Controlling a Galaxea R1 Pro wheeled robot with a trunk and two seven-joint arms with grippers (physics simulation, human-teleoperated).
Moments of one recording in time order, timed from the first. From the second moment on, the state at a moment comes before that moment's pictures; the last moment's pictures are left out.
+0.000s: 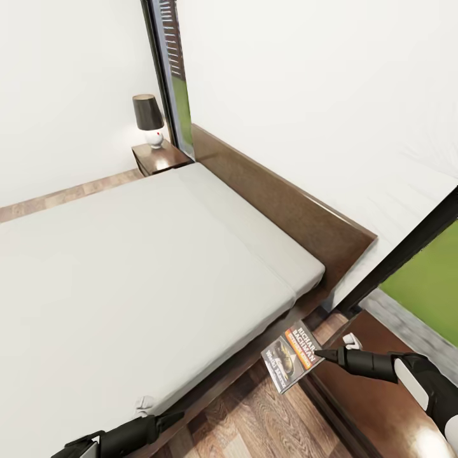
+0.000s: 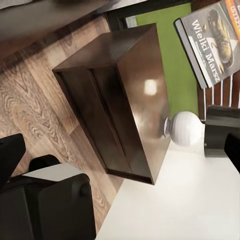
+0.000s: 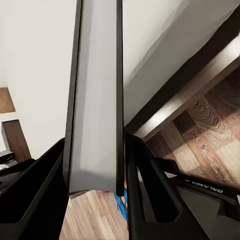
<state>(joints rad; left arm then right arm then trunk) -0.51 0.19 -0.44 -0.17 0.76 0.06 -1.12 -0.59 -0.43 0.10 -0.63 -0.47 0.72 0.99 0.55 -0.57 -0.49</state>
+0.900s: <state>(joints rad) -0.51 0.19 -0.44 -0.17 0.76 0.06 -1.12 -0.59 -0.43 0.10 -0.63 -0.47 0.72 0.99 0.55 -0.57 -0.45</state>
